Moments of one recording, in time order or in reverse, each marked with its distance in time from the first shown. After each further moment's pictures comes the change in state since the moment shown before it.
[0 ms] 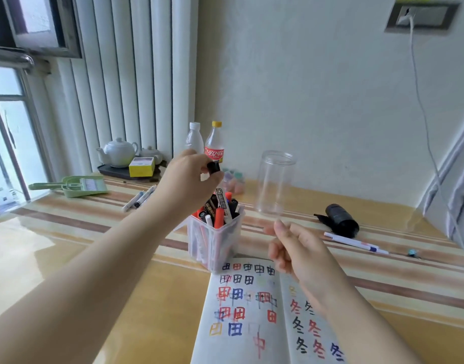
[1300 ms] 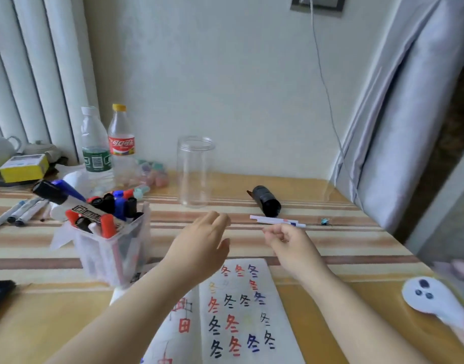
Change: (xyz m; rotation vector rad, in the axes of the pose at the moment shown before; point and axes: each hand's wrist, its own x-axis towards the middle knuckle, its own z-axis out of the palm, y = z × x) left_hand -0.053 0.079 0.154 0.008 -0.421 0.333; right_hand 0.028 0.072 -0.138 -0.454 0.386 0.109
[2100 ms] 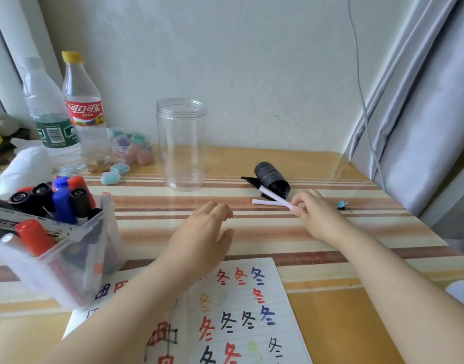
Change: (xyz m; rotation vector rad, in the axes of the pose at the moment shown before) left_hand 0.041 -0.028 0.062 -0.188 -0.044 -0.077; right_hand 0.111 0.055 -0.031 -0.618 -0.120 -0.098
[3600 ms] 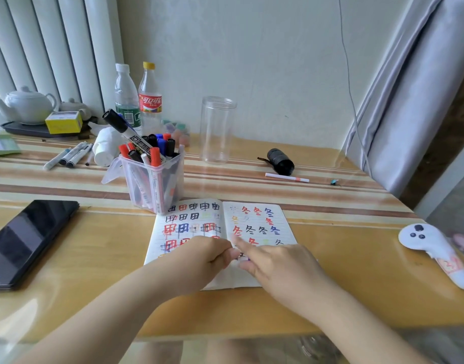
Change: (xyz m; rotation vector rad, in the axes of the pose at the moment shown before) left_hand -0.182 0.026 -0.060 -0.096 -0.343 0.057; right_hand -0.237 -0.119 0.041 -0.433 0.205 -0.685
